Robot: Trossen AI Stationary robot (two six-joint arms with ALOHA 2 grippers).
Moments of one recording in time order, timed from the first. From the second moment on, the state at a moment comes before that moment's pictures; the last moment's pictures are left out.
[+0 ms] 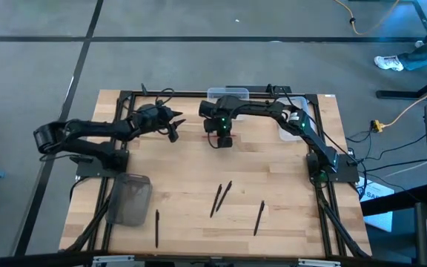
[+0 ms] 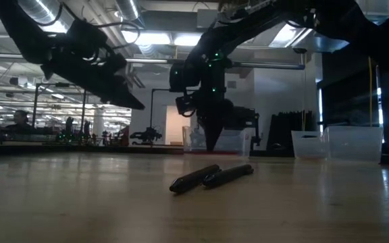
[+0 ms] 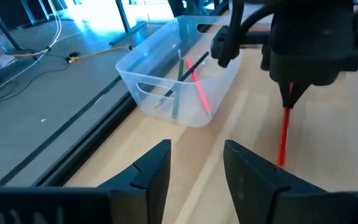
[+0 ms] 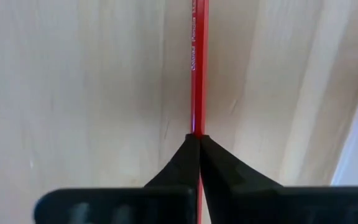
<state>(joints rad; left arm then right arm) 0.56 1.19 0.33 0.48 -0.01 0.14 -0.33 2.35 1.97 -1.15 -0.07 -0.39</state>
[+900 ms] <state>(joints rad) 0.56 1.16 0.33 0.43 -0.14 0.14 -0.27 2.34 1.84 -1.24 -0.11 -0.19</state>
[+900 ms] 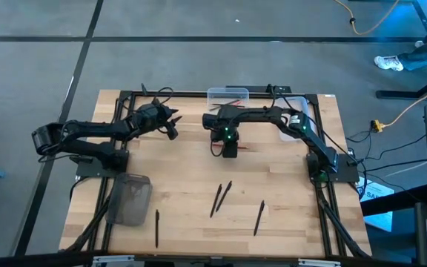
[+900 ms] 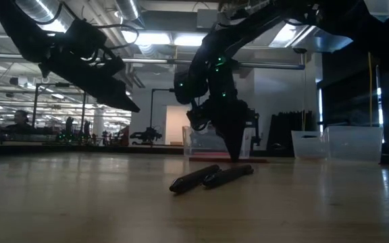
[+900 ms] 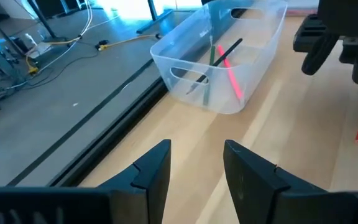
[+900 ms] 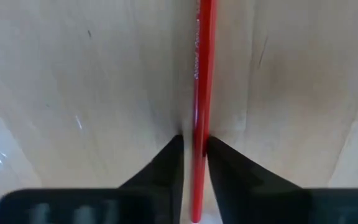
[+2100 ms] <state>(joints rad) 0.55 1.16 0.33 0.42 -0.14 0.14 -0.20 2.32 1.75 -1.13 0.02 -0.01</state>
